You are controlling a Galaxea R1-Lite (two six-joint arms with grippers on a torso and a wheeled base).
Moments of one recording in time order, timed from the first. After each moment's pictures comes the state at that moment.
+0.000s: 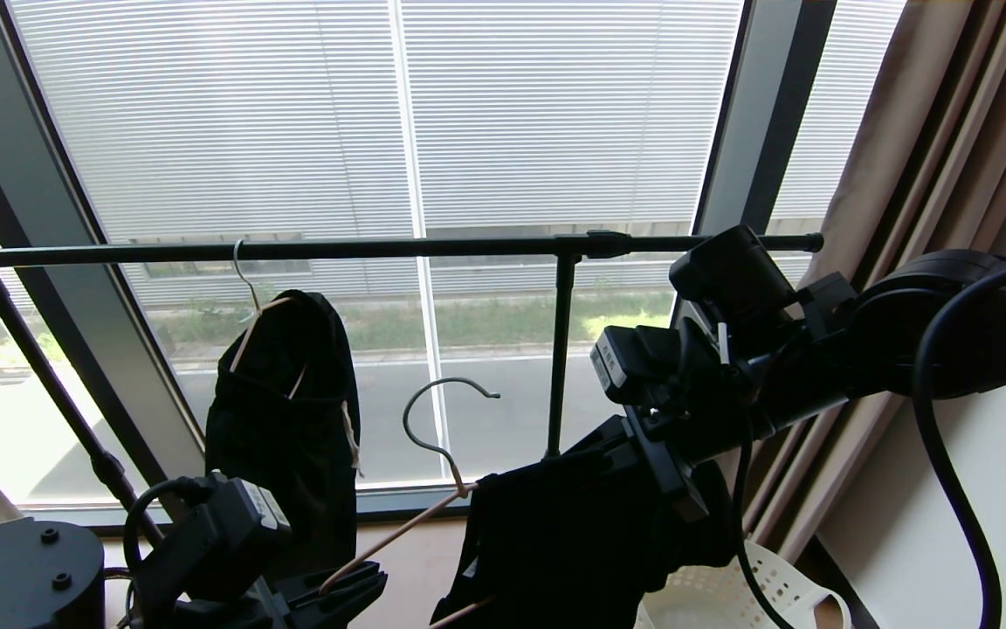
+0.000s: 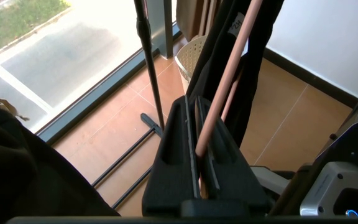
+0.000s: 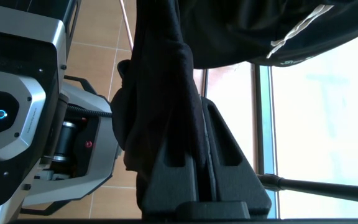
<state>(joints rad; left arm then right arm) -0.71 1.38 -0.15 -0.83 -0.08 0.04 0.60 1.87 -1.35 0.42 0.74 -0.86</state>
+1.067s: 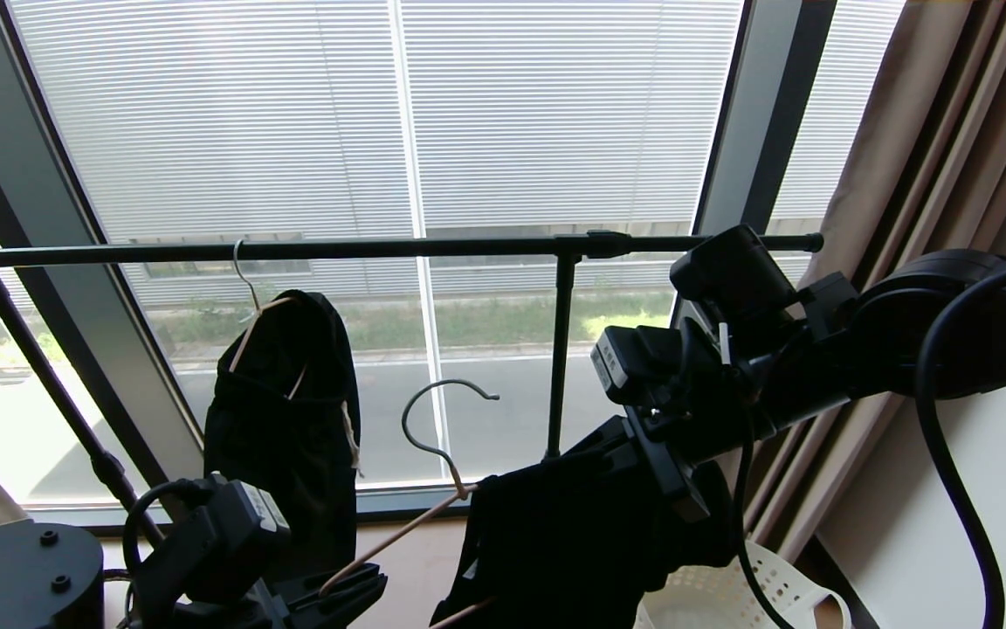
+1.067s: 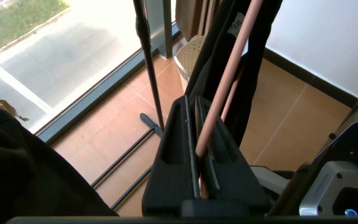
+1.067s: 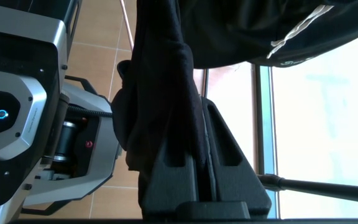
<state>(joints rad) -0.71 1.38 -0.14 -0.83 -0.08 0.04 0.60 1.87 -1.35 0.42 0.74 -0.87</state>
